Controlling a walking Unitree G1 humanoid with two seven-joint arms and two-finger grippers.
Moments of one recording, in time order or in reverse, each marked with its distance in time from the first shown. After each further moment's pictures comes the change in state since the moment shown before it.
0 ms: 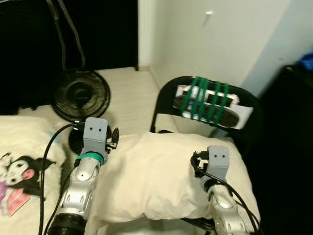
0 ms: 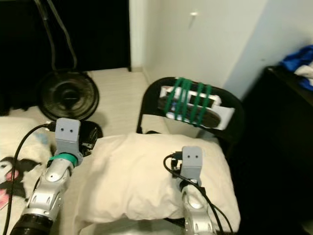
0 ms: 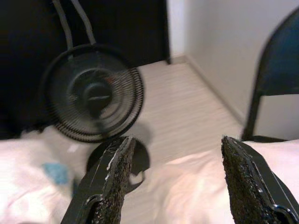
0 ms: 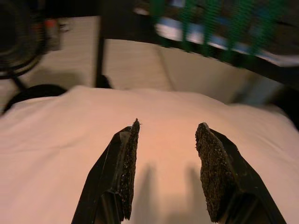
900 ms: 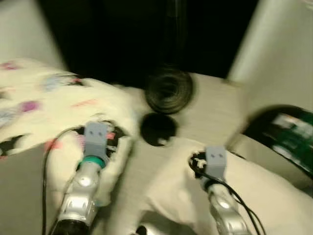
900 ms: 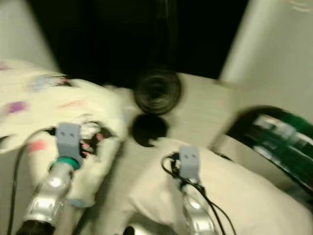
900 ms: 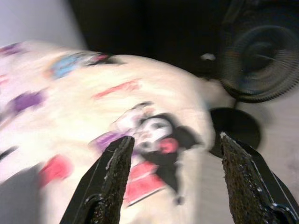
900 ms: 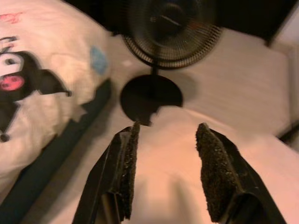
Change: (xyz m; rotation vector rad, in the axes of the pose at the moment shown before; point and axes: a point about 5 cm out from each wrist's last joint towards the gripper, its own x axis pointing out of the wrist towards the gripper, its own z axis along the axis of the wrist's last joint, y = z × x) left arm -0.008 0.004 -0.008 -0.003 0.019 0.033; right arm 0.003 0.005 -0.001 -0.027 0.009 0.026
